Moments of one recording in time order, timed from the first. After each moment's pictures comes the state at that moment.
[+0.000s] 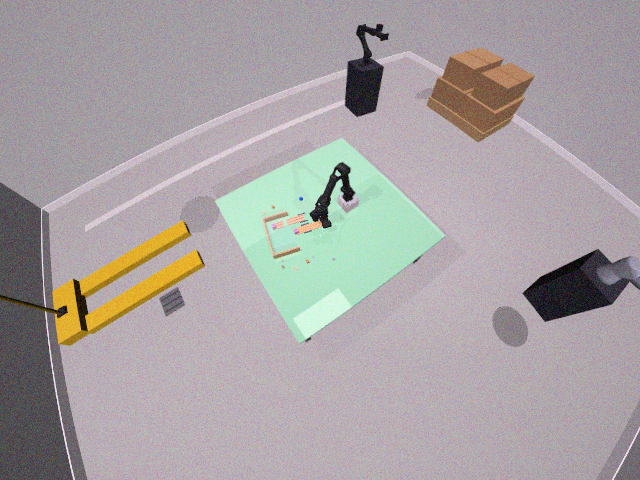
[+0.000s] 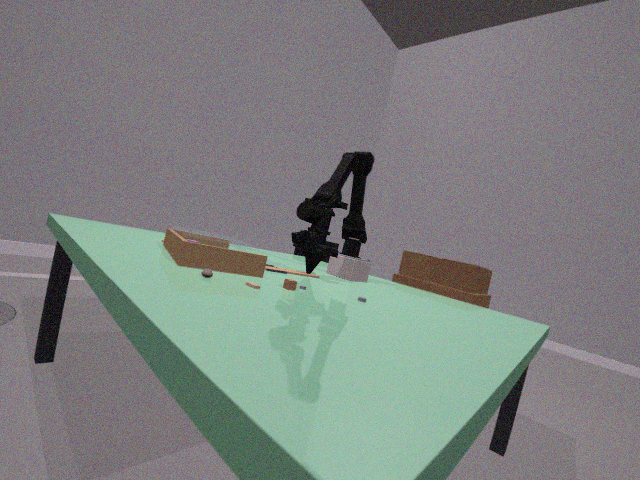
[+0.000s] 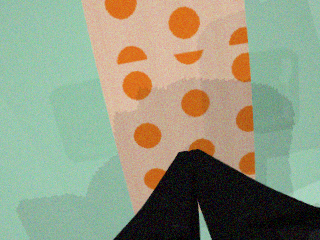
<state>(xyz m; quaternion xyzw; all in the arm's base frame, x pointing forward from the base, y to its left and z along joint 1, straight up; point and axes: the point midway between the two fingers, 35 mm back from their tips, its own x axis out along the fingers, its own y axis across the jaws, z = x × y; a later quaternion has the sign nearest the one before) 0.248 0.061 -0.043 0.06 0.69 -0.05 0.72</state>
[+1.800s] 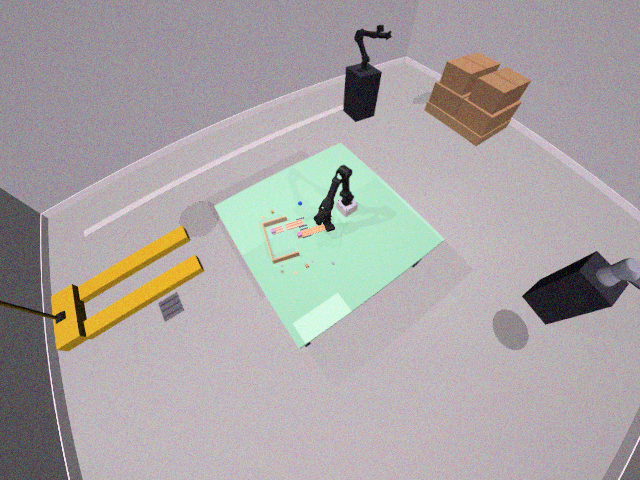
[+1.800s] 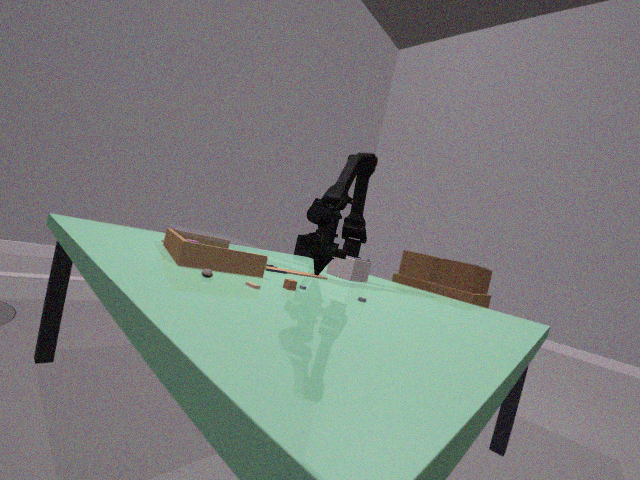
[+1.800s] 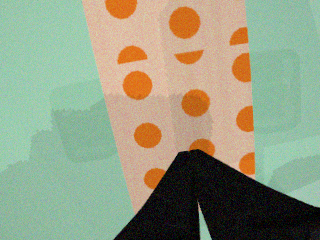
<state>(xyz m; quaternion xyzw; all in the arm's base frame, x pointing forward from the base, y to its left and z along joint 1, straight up) 0.216 0.067 -0.045 0.06 0.69 -0.05 0.72</state>
